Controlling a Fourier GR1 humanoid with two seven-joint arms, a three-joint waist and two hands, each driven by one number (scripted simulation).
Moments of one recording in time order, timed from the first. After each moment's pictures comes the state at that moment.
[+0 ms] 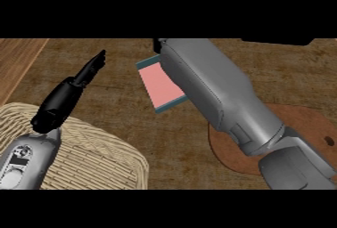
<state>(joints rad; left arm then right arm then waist) -0.35 0.34 -0.10 -1.52 -0.07 -0.17 -0.06 -1.47 0.00 0.35 -0.47 0.81 -0.23 1.06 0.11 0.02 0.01</state>
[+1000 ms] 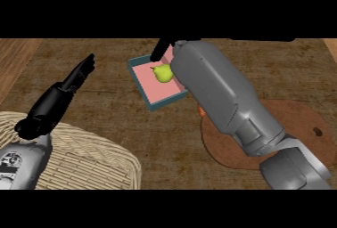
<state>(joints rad) -0.29 0.35 -0.06 -1.55 -0.06 -0.17 -0.07 -1.39 0.00 0.23 -0.45 0.52 -0.27 0.70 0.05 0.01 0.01</state>
